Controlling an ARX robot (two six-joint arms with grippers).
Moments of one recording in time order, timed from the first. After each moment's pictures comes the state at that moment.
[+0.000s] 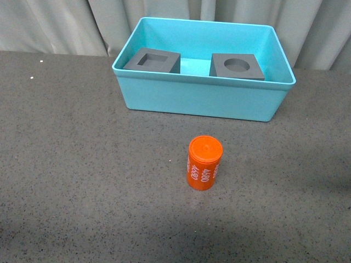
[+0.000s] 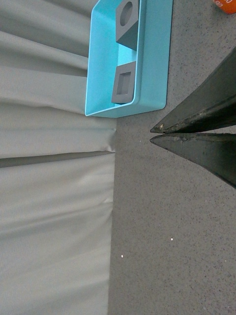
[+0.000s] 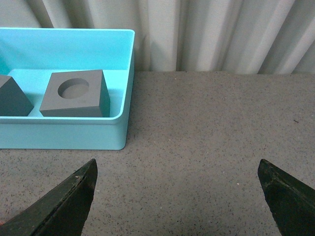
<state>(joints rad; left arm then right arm) 0.00 0.25 0.02 0.26 0.00 -0.01 0.22 1.14 0.32 0.46 0.26 0.09</state>
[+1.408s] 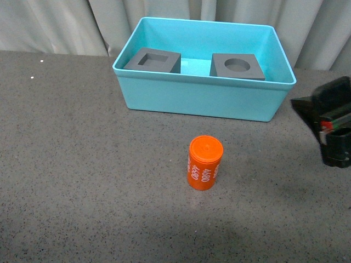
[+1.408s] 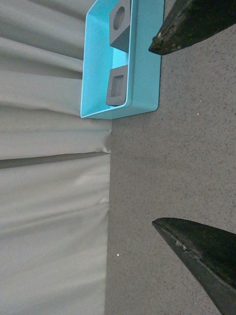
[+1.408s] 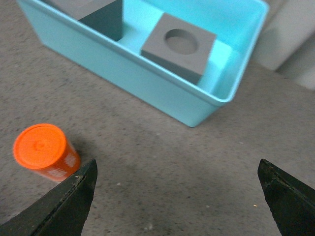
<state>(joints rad) 0.00 0.00 0.02 0.00 0.00 0.00 0.33 1.34 0.49 0.30 0.02 -0.21</state>
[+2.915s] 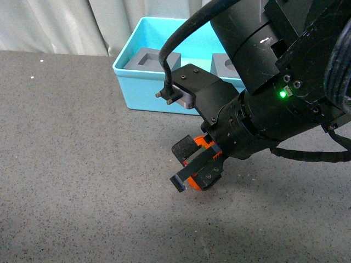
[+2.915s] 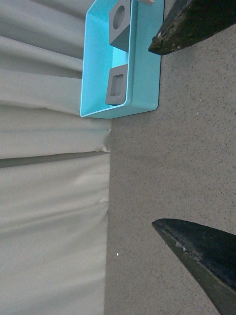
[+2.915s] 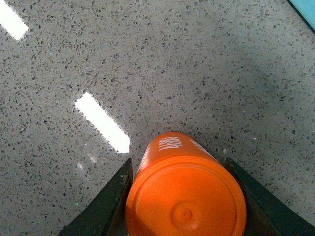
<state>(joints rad) 0.00 0.00 0.02 0.00 0.00 0.00 0.54 1.97 1.02 -0.12 -0.13 -0.22</state>
